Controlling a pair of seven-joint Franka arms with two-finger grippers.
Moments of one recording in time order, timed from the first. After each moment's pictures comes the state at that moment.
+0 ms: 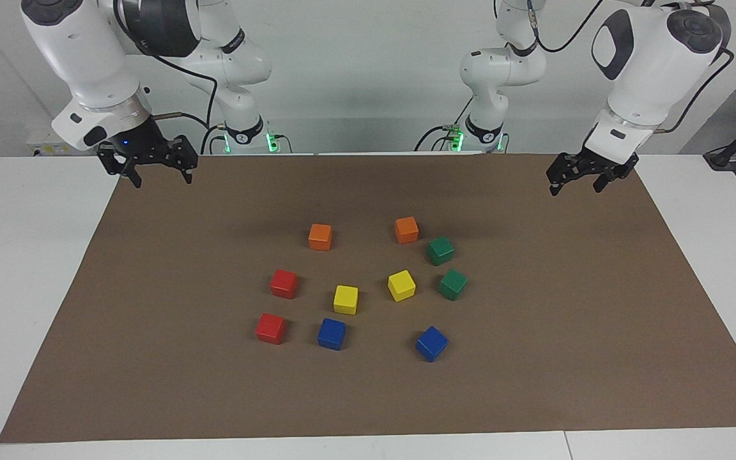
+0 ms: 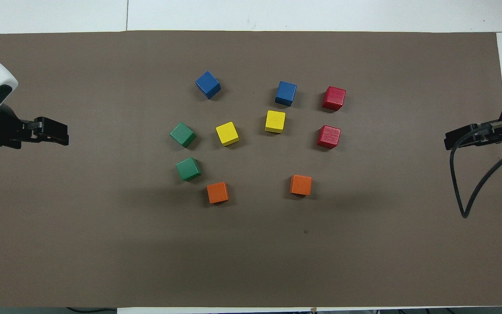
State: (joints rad) left arm 0.00 -0.01 -0.09 -1.69 0.00 1.65 -0.08; right arm 0.11 -0.03 -0.11 -1.68 -0.03 1.60 -0.09
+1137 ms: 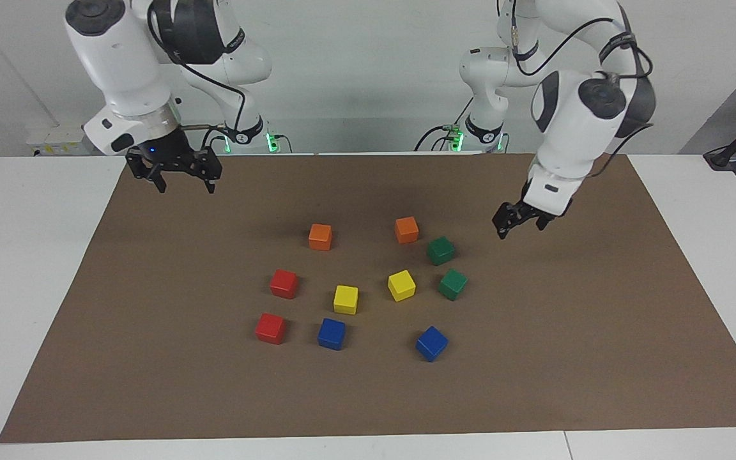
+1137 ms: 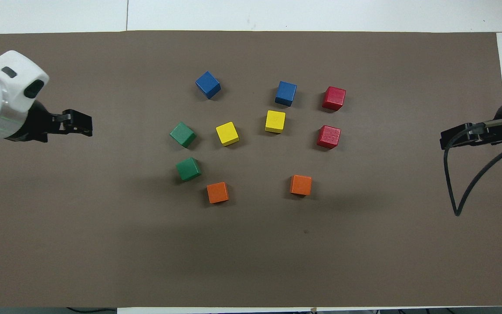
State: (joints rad) left arm -0.18 0.13 -0.12 -1.82 -0.01 2.00 -0.51; right arm 0.21 -0.03 -0.09 -1.76 -0.03 1.73 0.22
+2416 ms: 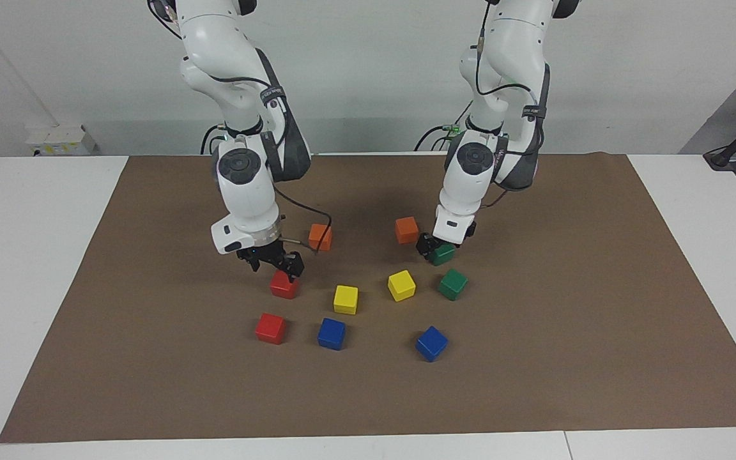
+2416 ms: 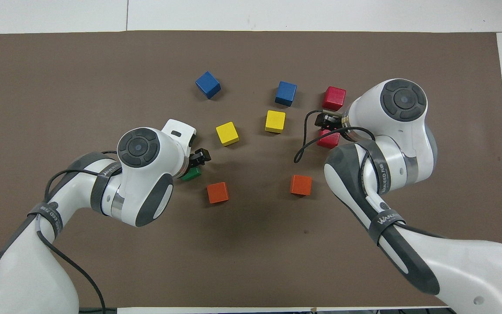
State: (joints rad) left arm -0.38 0.22 -0.12 -2.14 -0.01 2.37 -0.81; right arm 0.36 0.31 -0.09 -1.91 0.01 2.29 0.64
